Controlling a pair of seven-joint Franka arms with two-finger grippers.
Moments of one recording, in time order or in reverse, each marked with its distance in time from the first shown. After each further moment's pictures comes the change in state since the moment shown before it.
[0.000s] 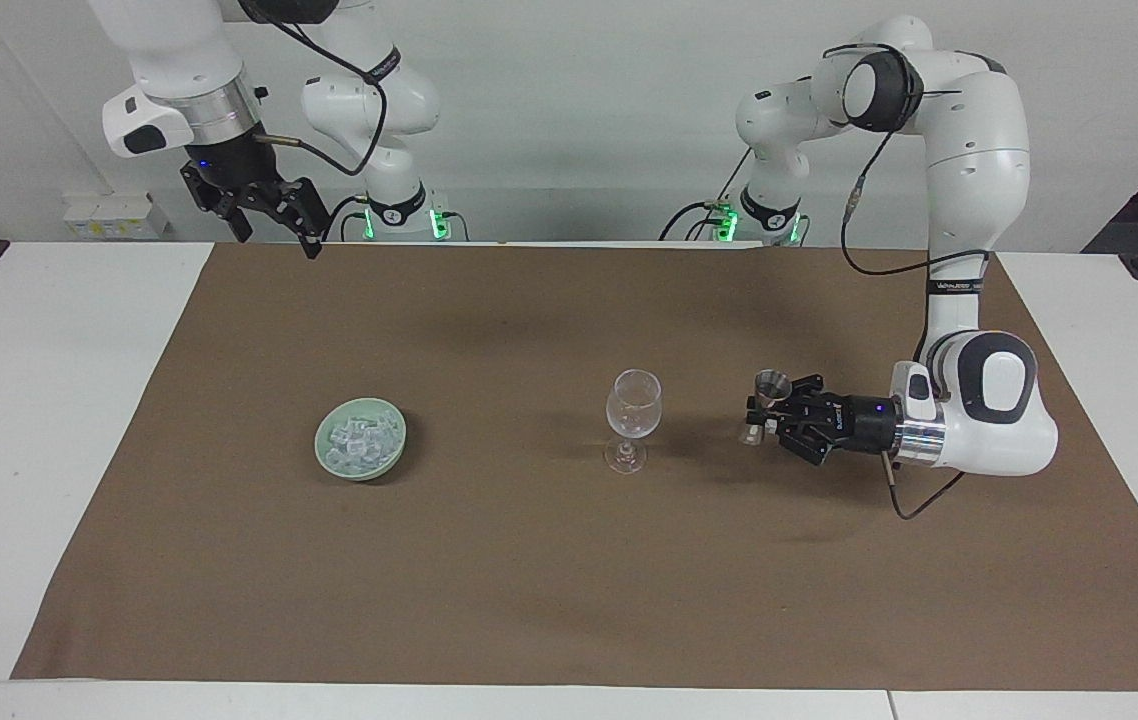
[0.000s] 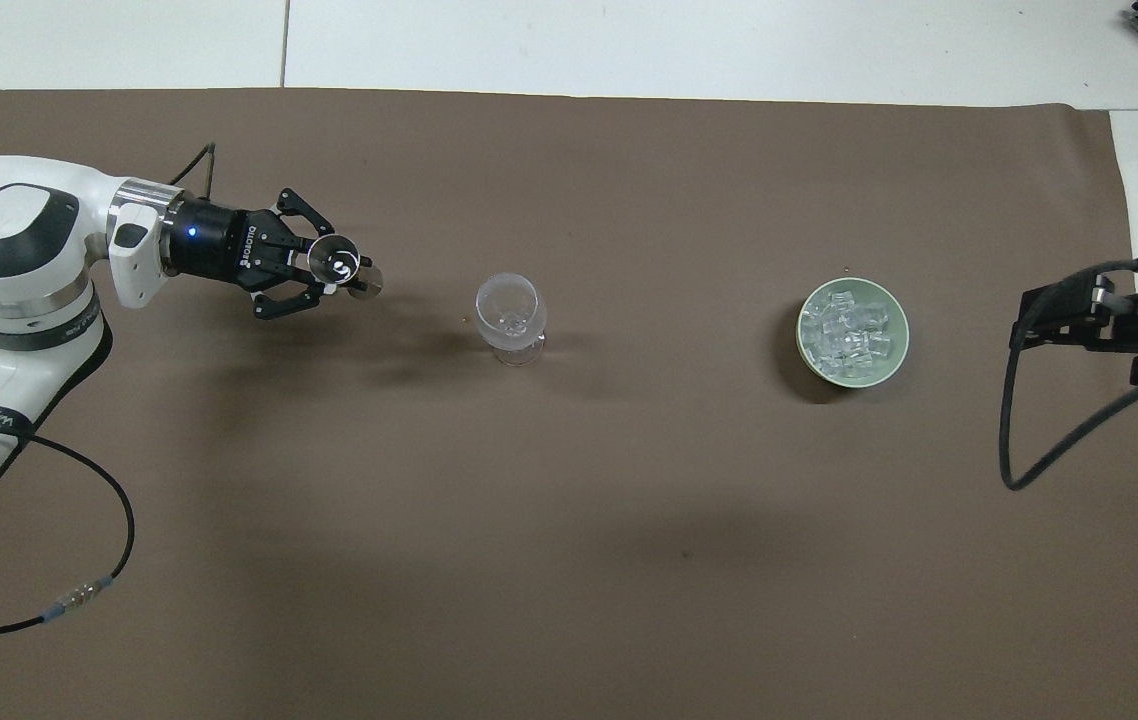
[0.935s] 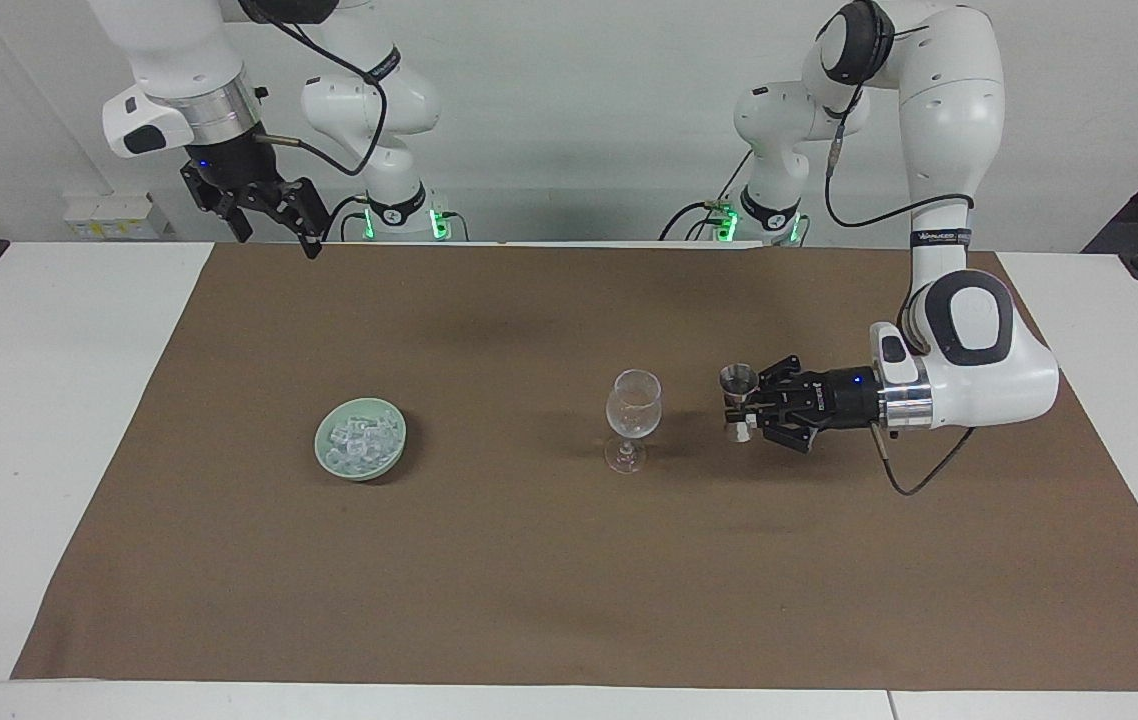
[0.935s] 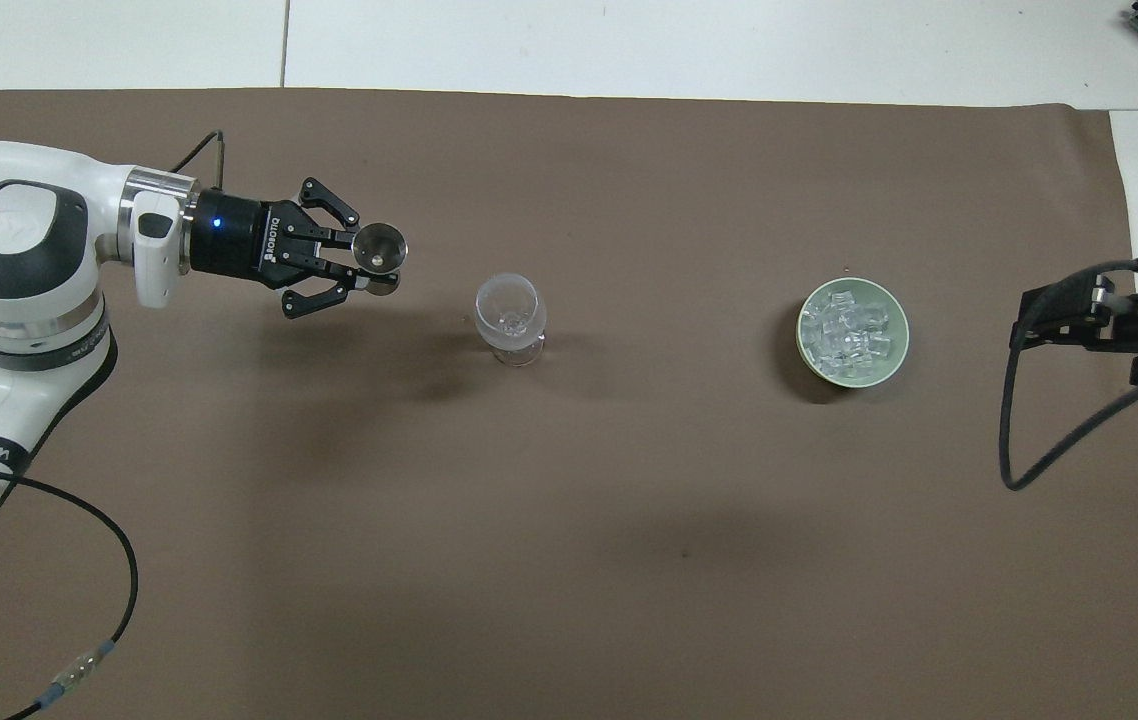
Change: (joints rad) left arm -0.142 -0.176 0.079 -0.121 0.010 0.159 -0.155; right arm 0.000 0.000 0.000 0.000 0.000 0.000 0.000
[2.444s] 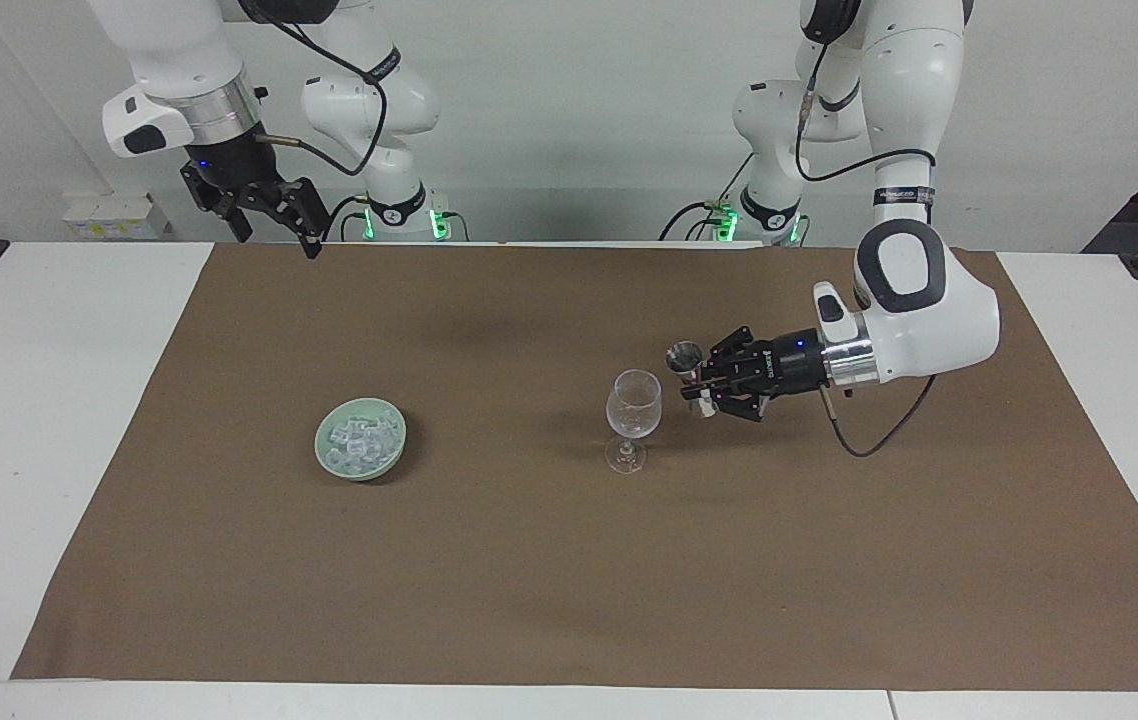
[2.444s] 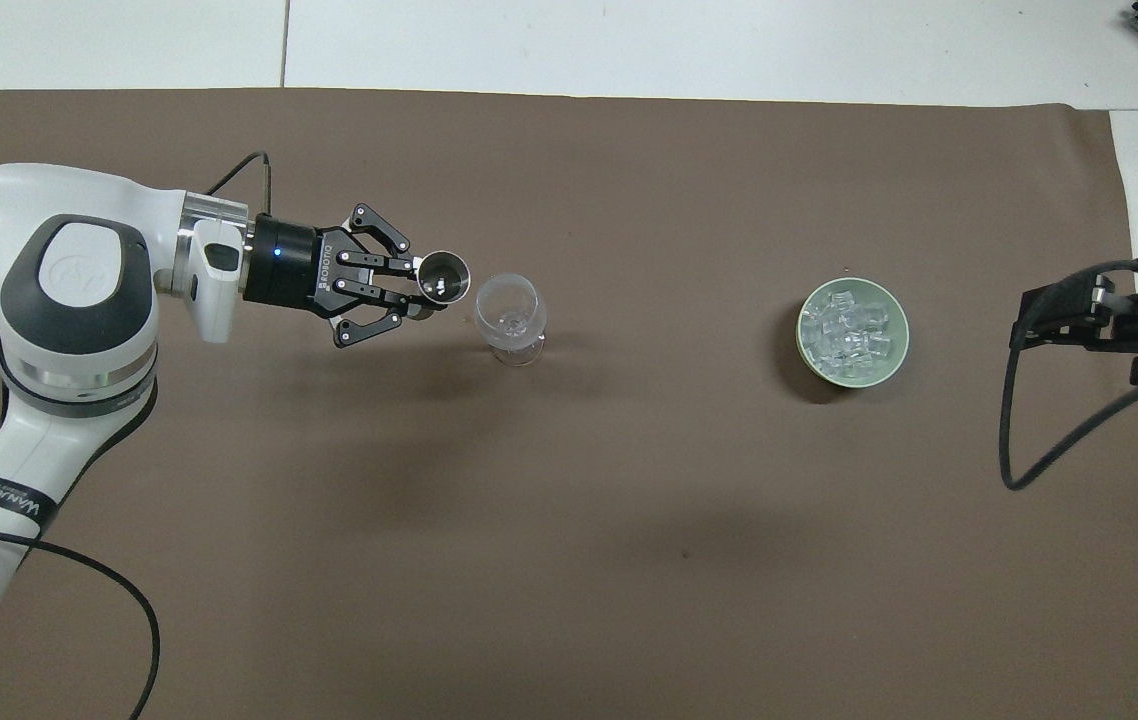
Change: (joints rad) left arm -0.117 -0.141 0.010 -0.137 0.064 0.187 -0.089; right arm 0.000 0.000 0.000 0.000 0.000 0.000 0.000
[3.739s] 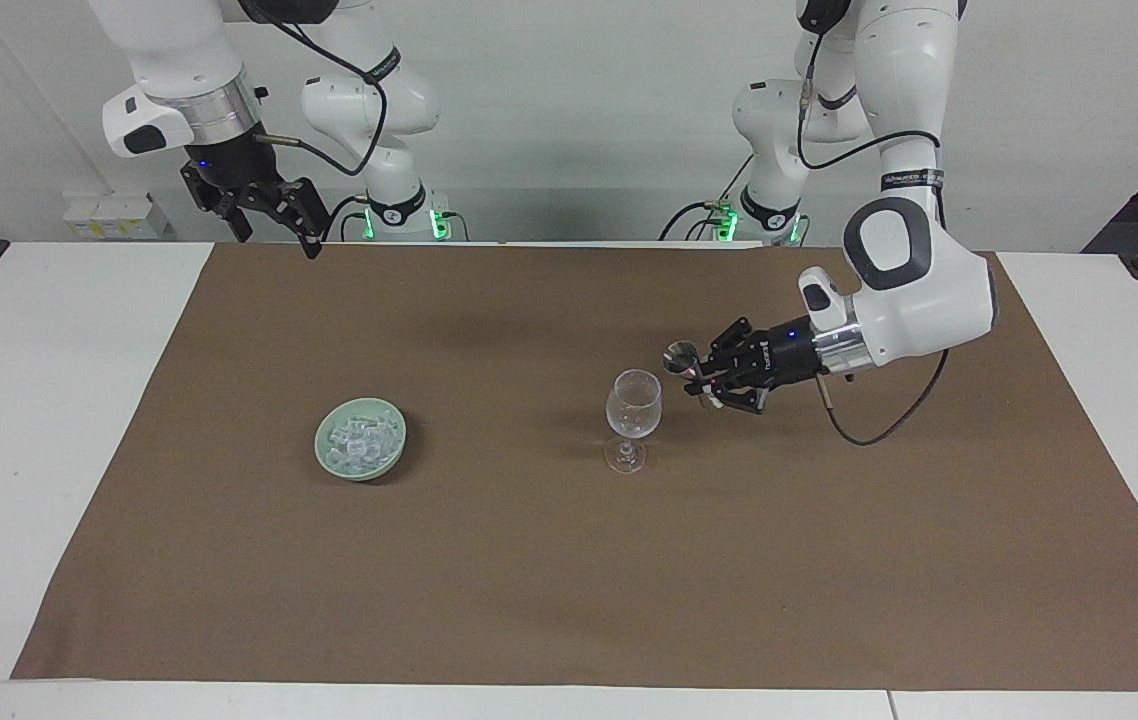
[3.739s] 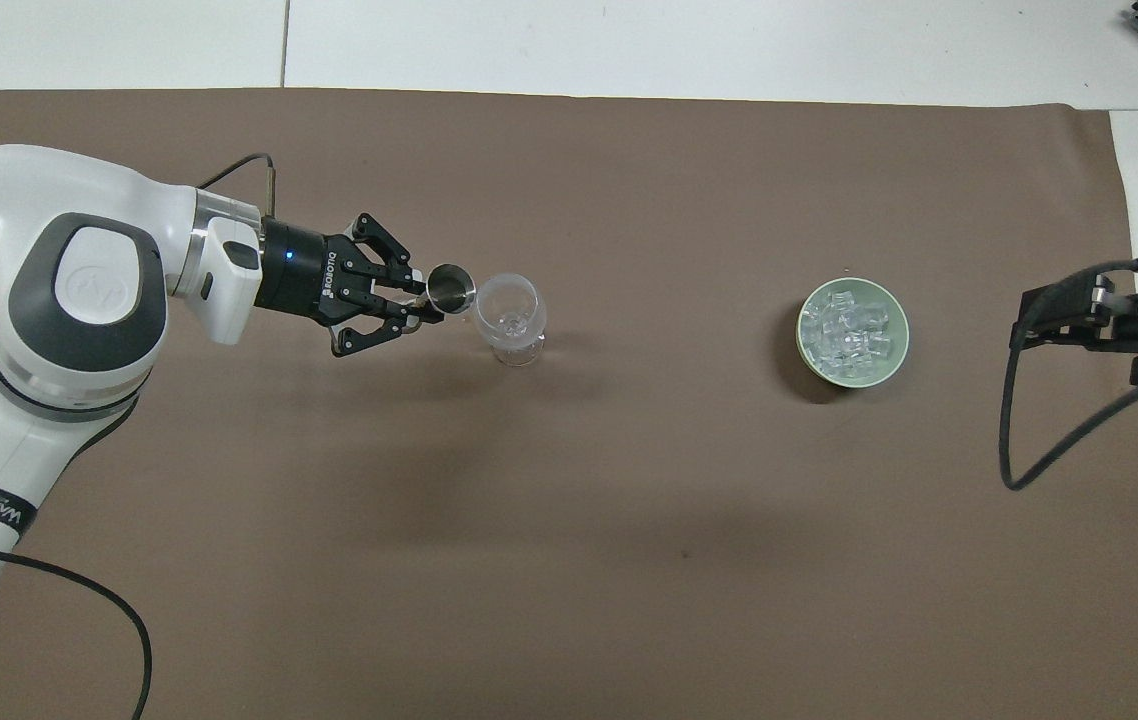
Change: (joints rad) left arm -0.039 -0.036 0.003 0.008 0.152 0.037 -0.169; right arm 0.000 0.000 0.000 0.000 0.000 0.000 0.000
